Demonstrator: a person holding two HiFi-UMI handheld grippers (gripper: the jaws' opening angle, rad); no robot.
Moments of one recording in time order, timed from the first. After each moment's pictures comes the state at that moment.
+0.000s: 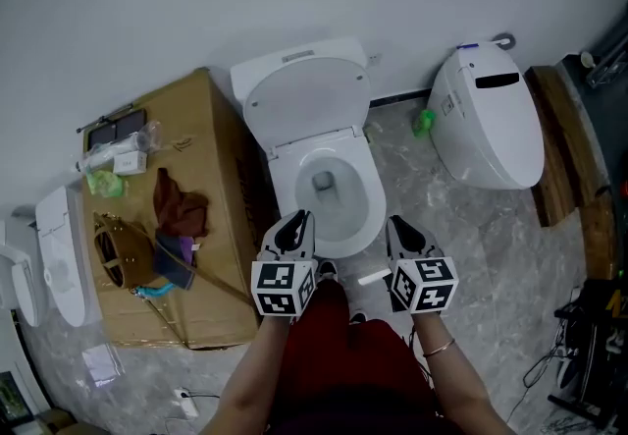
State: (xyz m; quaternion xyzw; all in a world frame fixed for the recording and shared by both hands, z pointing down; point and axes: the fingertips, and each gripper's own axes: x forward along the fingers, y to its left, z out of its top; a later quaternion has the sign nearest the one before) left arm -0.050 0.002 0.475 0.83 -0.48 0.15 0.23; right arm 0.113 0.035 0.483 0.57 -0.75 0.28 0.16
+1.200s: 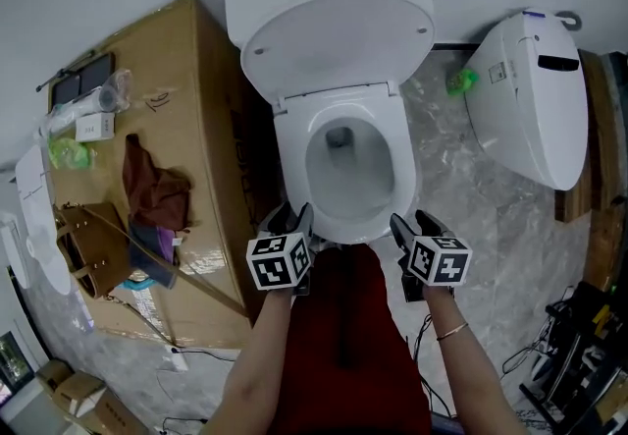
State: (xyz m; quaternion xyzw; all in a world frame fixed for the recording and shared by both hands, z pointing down) left arm -0.115 -0.020 0.705 0.69 -0.52 0.23 0.44; right arm 0.113 0.006 0.701 0.51 -0.67 0.47 0.28
